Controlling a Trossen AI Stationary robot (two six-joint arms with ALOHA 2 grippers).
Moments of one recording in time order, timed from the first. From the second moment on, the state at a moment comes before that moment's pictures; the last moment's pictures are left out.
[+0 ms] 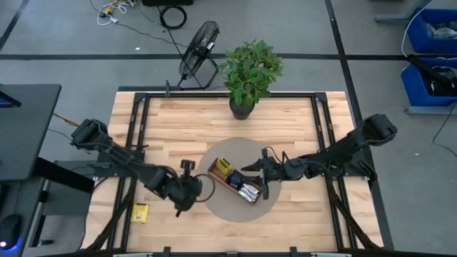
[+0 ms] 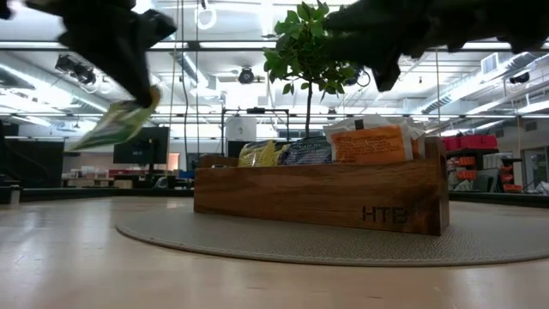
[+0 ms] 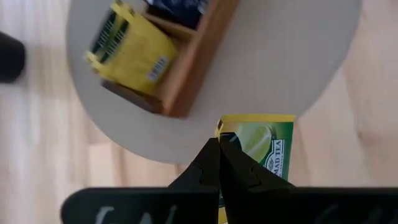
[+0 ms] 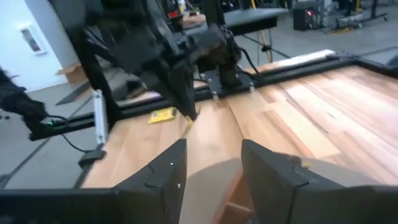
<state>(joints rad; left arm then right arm) -0.55 1.54 1.11 -0.76 -0.46 -0.25 0.38 1.48 0.56 0.79 0.38 0.28</state>
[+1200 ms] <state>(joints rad) -0.34 1.54 1.21 -0.56 -0.55 0.27 0.46 1.59 1.00 0.02 0.76 0.29</state>
